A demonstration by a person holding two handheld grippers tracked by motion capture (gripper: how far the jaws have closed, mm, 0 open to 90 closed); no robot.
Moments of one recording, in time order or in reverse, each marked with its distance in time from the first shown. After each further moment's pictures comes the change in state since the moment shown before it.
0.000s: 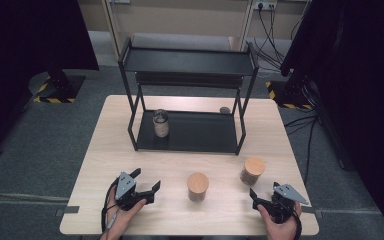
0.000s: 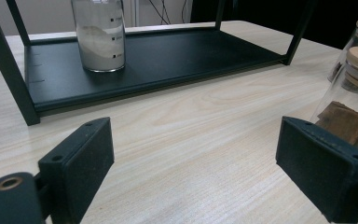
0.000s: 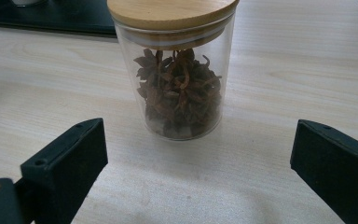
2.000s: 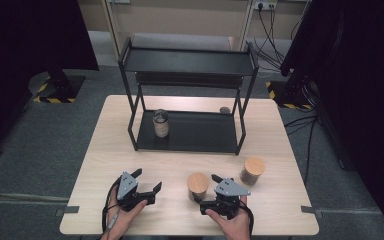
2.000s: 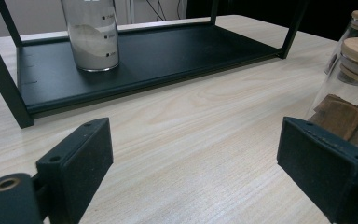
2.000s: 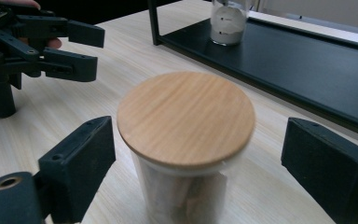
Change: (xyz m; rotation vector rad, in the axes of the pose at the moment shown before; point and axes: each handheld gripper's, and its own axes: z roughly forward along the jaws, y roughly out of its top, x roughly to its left) left arm -0.002 0.001 0.002 0.013 -0.013 0.026; right arm 0.147 0.042 0.034 -0.057 0.425 -0.275
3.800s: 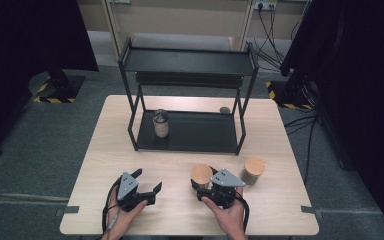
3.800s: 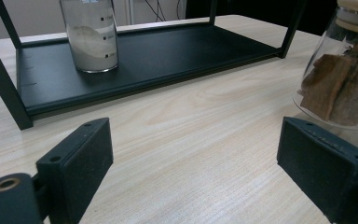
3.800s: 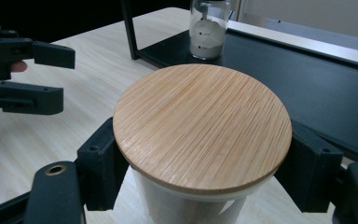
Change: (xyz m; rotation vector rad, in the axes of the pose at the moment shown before) left arm -0.001 0.000 0.000 0.001 -0.002 0.008; right arm -0.007 0.019 0.014 -0.017 -0.081 0.020
